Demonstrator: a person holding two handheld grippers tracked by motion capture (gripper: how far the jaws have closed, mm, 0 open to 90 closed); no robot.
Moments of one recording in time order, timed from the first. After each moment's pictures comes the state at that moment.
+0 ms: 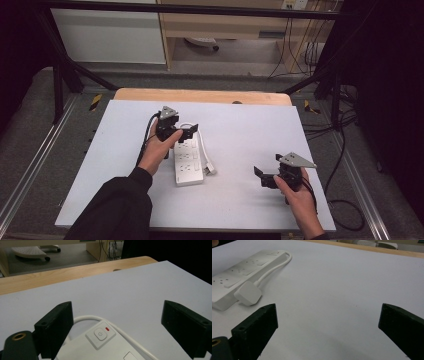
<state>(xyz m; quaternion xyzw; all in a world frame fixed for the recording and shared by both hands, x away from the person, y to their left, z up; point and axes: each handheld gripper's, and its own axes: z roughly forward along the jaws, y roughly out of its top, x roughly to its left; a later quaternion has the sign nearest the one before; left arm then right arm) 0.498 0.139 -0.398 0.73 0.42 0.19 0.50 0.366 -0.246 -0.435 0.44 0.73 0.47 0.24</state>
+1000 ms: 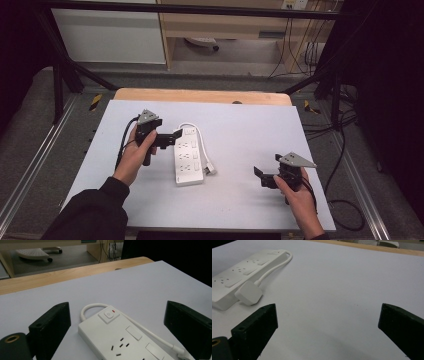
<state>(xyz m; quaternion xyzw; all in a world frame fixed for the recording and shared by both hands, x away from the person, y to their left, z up) 0.459 0.187 -0.375 0.74 0.42 0.20 0.49 0.367 -0.247 -0.435 0.44 0.73 0.47 0.23</state>
